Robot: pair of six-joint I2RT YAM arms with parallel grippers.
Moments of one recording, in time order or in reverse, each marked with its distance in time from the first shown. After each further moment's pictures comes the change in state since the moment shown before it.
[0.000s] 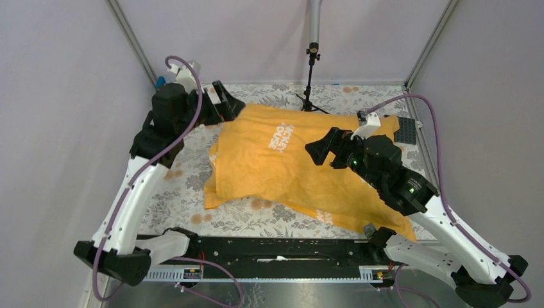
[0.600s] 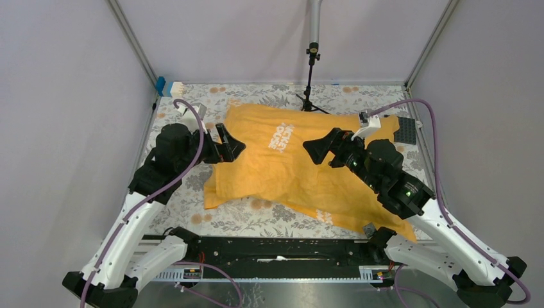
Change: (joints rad) left arm -0.118 -0.330 -0.380 -0.037 0.001 0.005; right arm 0.000 -0.044 -0.083 0.166 -0.019 0.006
